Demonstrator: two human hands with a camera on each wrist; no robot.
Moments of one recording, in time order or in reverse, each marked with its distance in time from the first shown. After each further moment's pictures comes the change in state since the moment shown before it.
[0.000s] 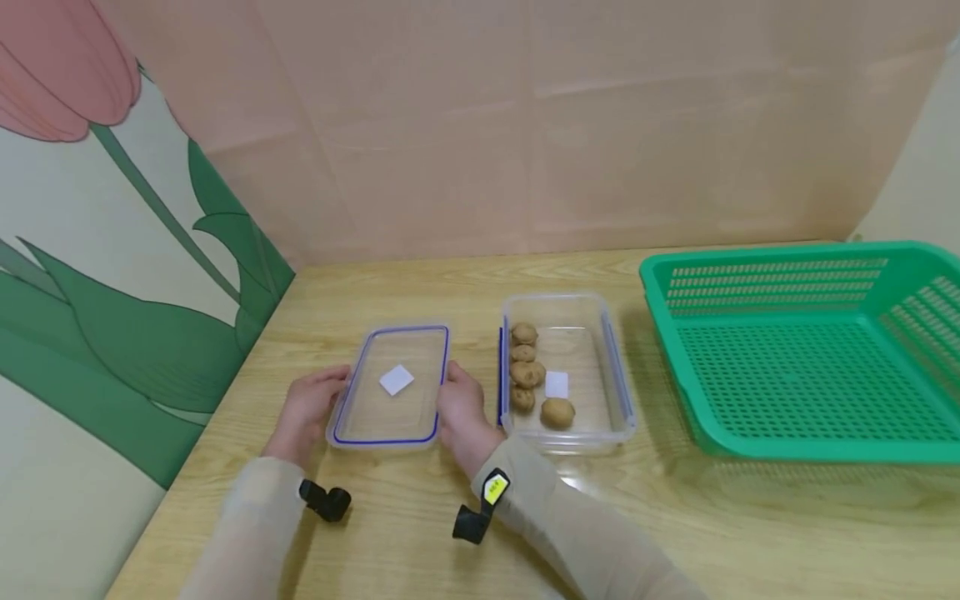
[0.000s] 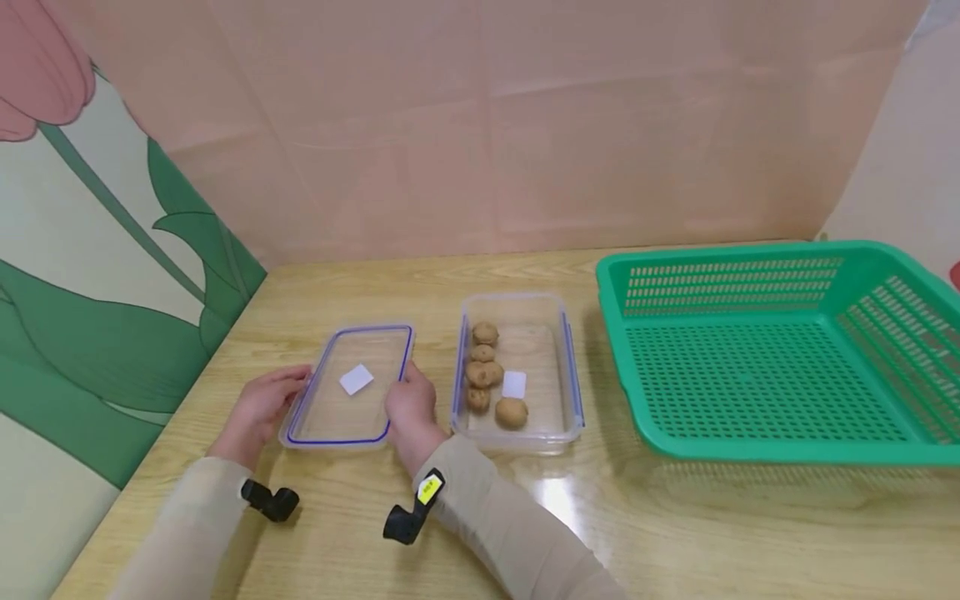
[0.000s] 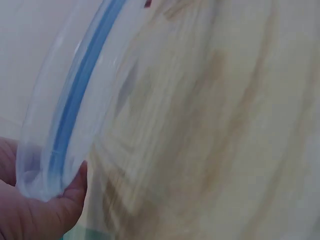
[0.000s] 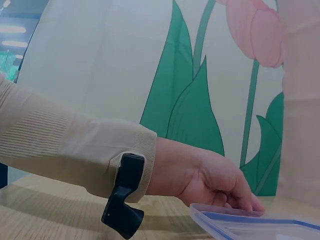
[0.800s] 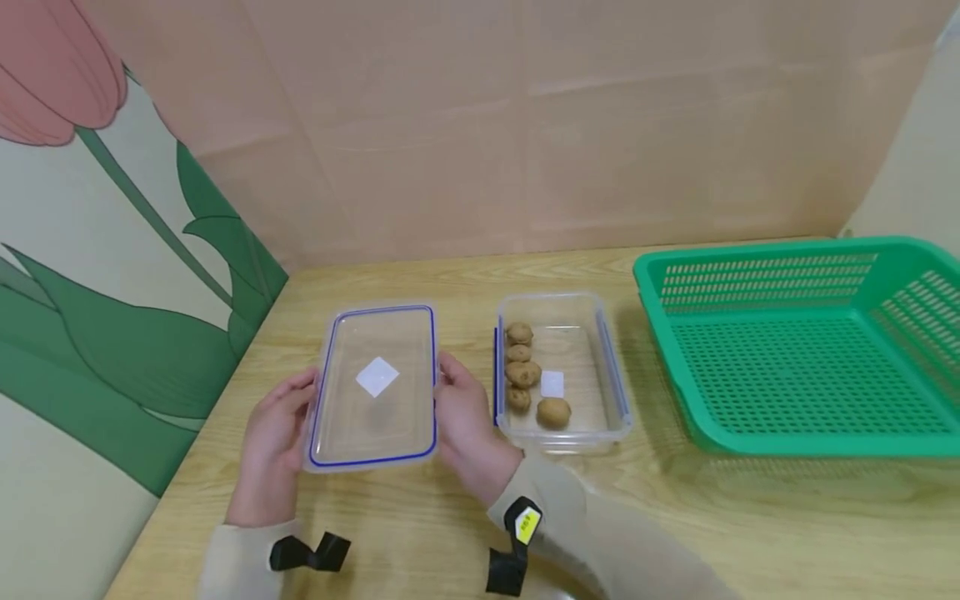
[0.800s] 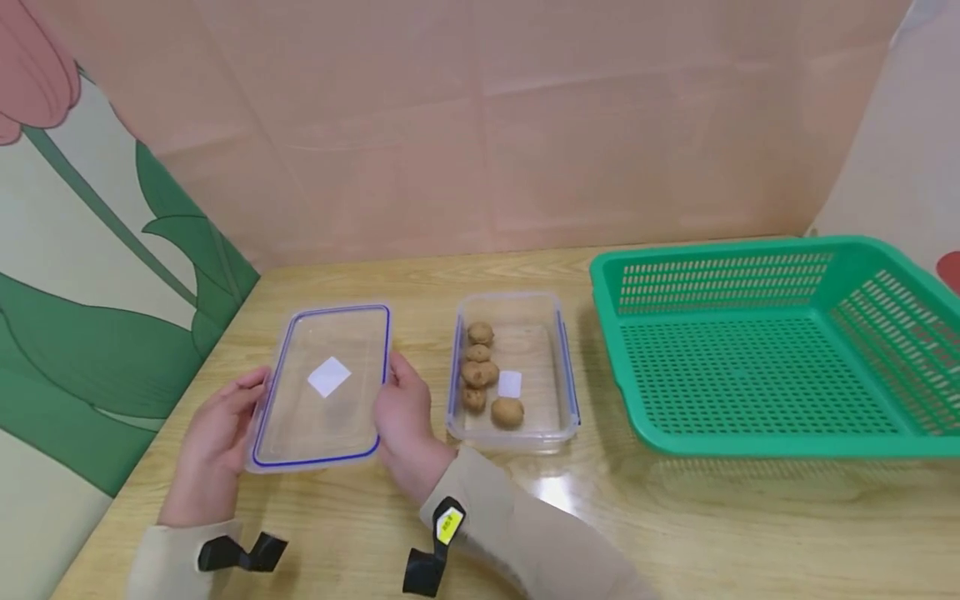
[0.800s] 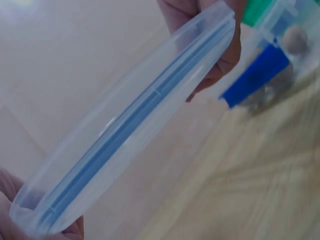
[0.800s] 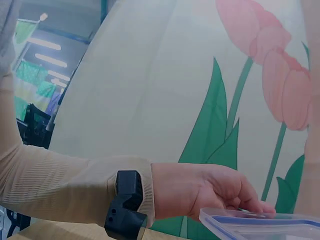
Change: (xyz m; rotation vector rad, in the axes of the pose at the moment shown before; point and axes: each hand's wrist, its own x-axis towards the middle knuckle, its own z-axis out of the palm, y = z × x) left_hand -0.075 0.028 -0.002 -0.618 -0.056 0.065; right_hand -0.049 -0.034 -0.008 0.020 -0.086 -0.072
